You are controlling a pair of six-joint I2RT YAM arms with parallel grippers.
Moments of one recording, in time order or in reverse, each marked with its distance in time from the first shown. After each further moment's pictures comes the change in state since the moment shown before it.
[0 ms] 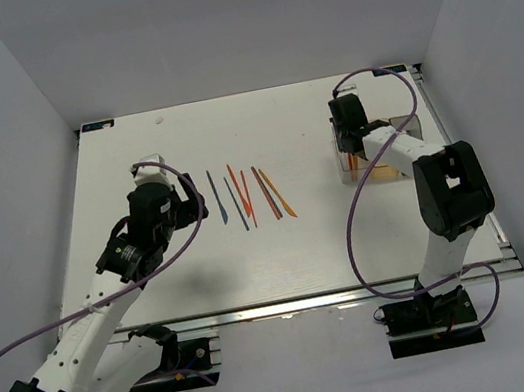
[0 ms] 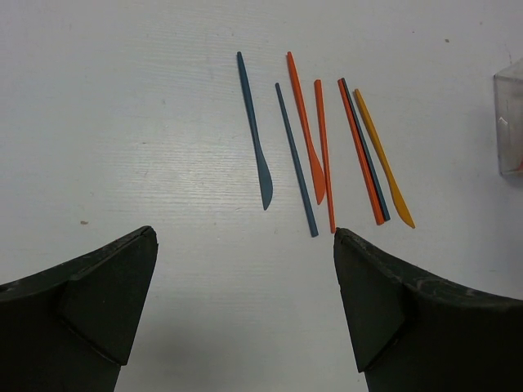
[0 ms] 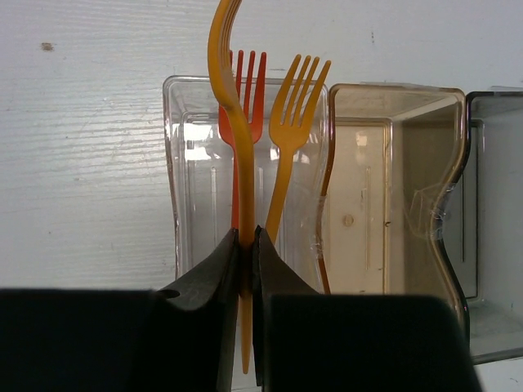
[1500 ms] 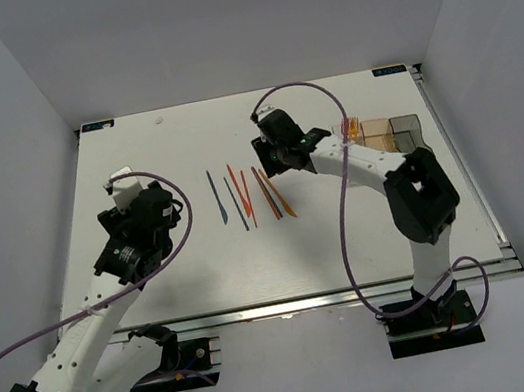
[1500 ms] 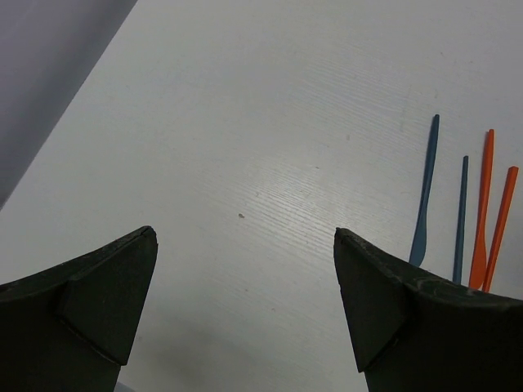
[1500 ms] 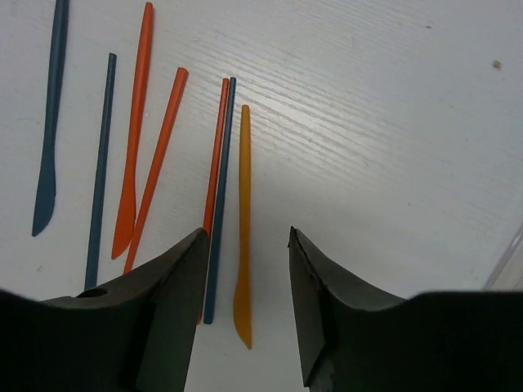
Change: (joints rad) left arm 0.000 -0.013 0.010 -0.184 -0.497 -0.102; right arm 0.370 0.074 0.238 -0.170 -0.242 0.074
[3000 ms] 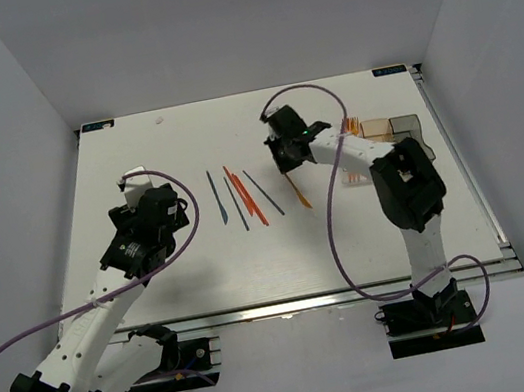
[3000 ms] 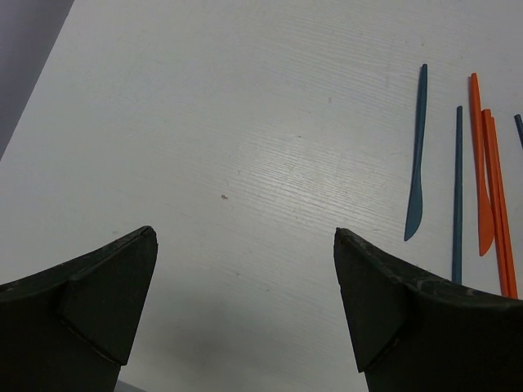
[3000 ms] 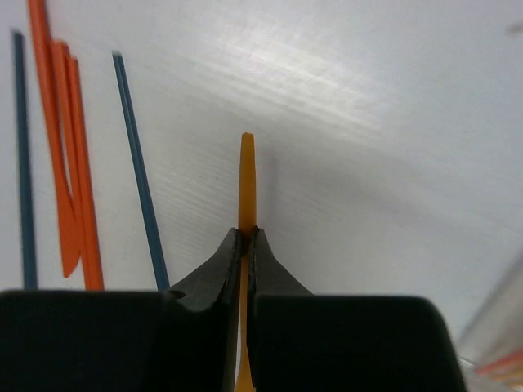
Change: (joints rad) left arm 0.000 0.036 -0.026 0.023 0.106 0.054; right arm -0.079 0.192 0.098 -0.061 -0.091 -0.019
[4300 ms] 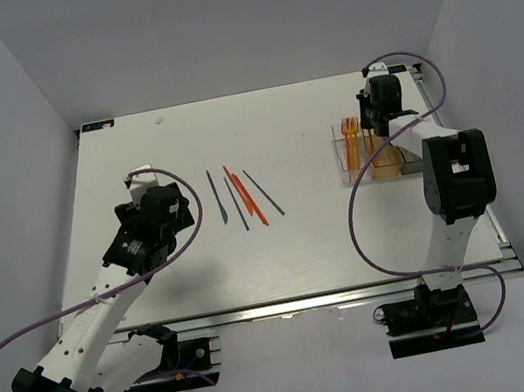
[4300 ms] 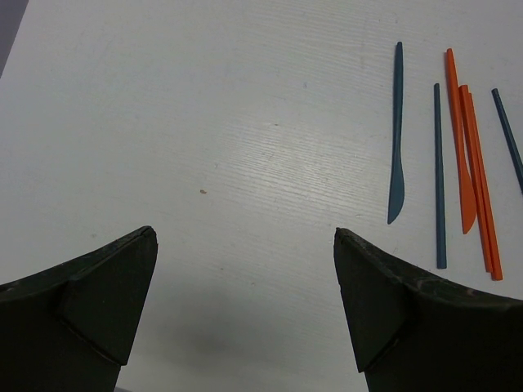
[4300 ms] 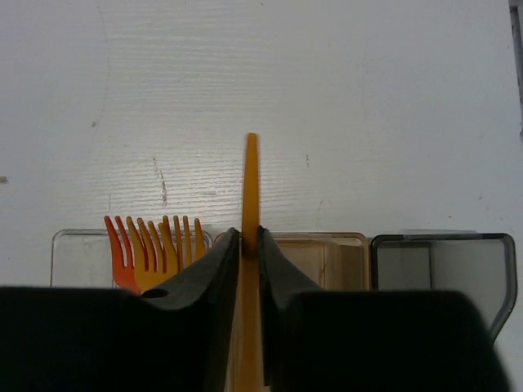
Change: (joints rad) left arm 0.000 0.019 -0.004 0.029 0.076 0.025; right arm -0.533 -0.148 -0.272 0.483 0.048 -0.165
